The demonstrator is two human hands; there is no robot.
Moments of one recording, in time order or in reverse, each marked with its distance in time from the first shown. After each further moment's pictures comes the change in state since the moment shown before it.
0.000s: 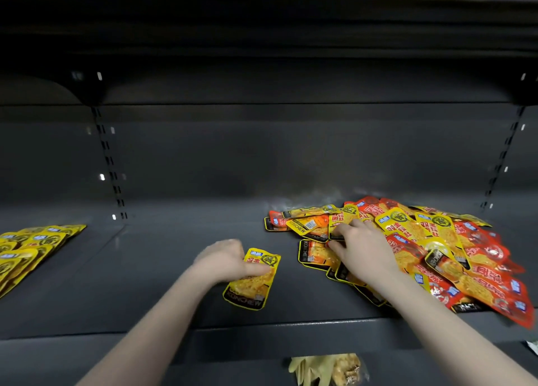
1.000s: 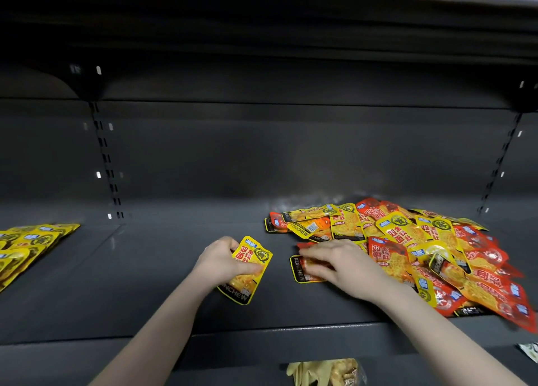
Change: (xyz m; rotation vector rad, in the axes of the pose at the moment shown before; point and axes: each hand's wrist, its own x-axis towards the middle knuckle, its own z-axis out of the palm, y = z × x) left_hand 0.021 -0.026 0.023 -0.528 0.123 -0.021; right_hand -0.004 -0.010 0.014 0.218 -0.140 -0.471
